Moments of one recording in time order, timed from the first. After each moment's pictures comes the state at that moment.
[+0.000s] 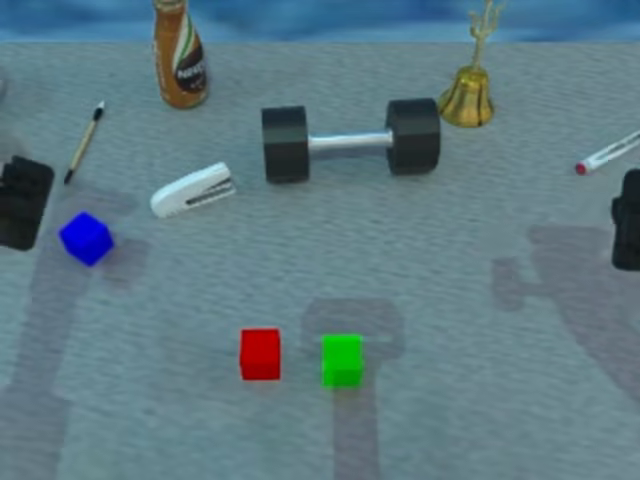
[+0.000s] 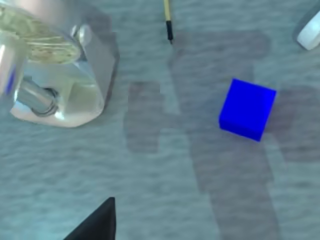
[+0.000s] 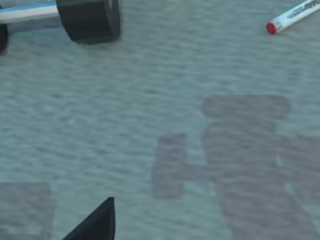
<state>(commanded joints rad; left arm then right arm) -0.02 1.20 0.96 -0.64 0.00 0.31 0.38 0.93 0.82 -0.63 0.17 0.34</state>
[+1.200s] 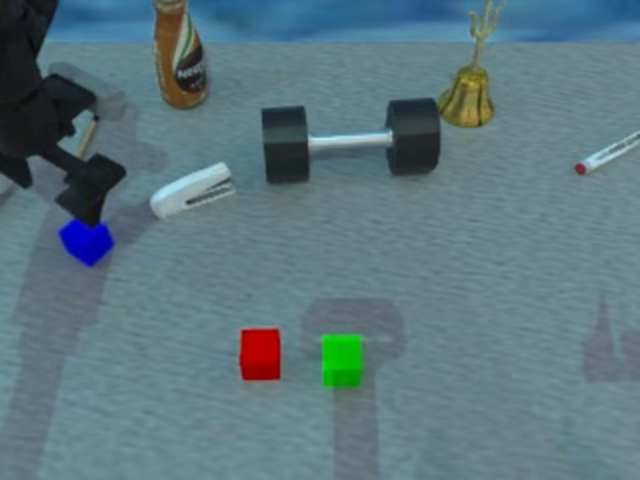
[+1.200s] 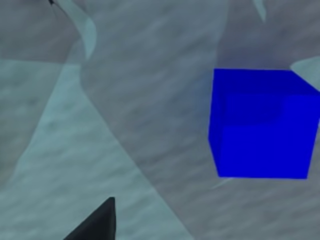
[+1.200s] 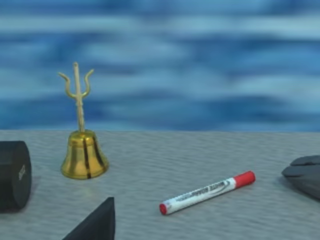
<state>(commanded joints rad) -0.05 2.16 1.75 -1.16 0.00 0.56 0.01 0.00 0.00 0.00 0.00 0.00</state>
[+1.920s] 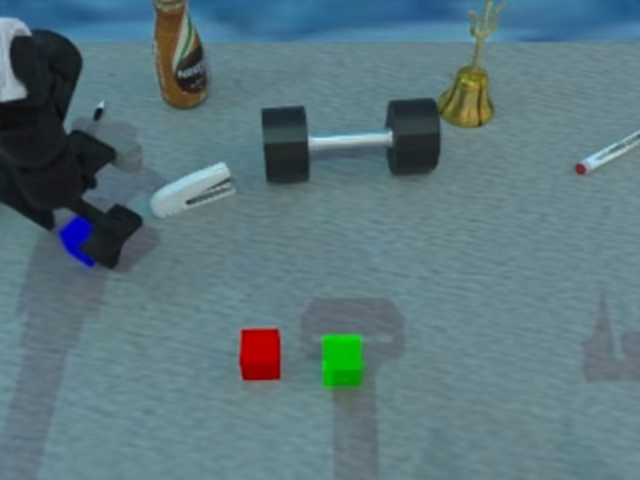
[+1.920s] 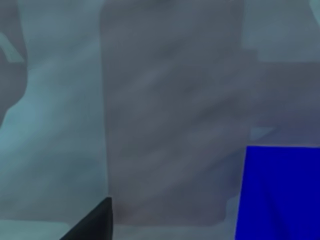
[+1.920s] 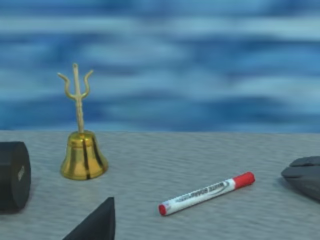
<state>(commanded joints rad) -0.06 2.26 1.58 -0.89 0.00 0.57 0.01 0.00 0.00 0.00 0.00 0.00</state>
